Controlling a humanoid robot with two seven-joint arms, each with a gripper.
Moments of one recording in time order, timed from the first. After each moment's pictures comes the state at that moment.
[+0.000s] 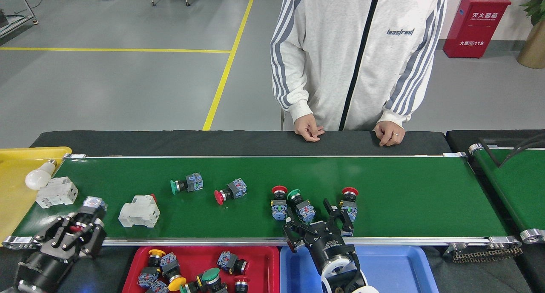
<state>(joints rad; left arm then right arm) 0.14 0.31 0.29 -1.44 -1.34 -0.76 0.14 -0.28 0.13 0.47 -1.21 1.39 0.17 0.04</state>
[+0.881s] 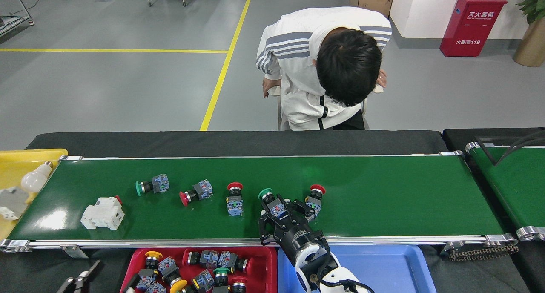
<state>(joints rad) 0.30 0.13 0.51 -1.57 -1.39 -0.63 0.05 -0.33 0.14 0.67 -1.25 1.39 0.07 0.08</state>
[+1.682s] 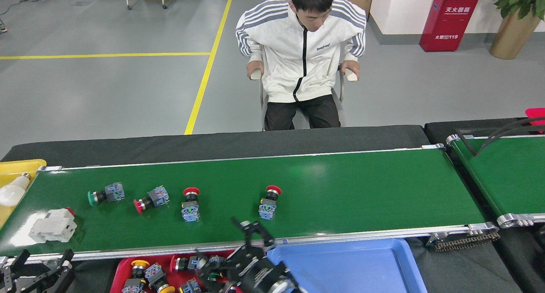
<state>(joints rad) 0.13 0.32 0.53 -1.29 -1.38 -0.56 0.04 -0.14 0.09 0.57 -1.53 1.39 0.13 0.03</state>
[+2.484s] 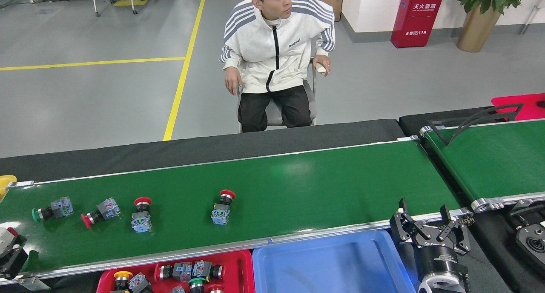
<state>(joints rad) -0.15 0.52 0.49 -0.78 -1.38 -0.35 0.04 0.00 -0.07 0.01 -1.54 1.24 0.10 -0.07</state>
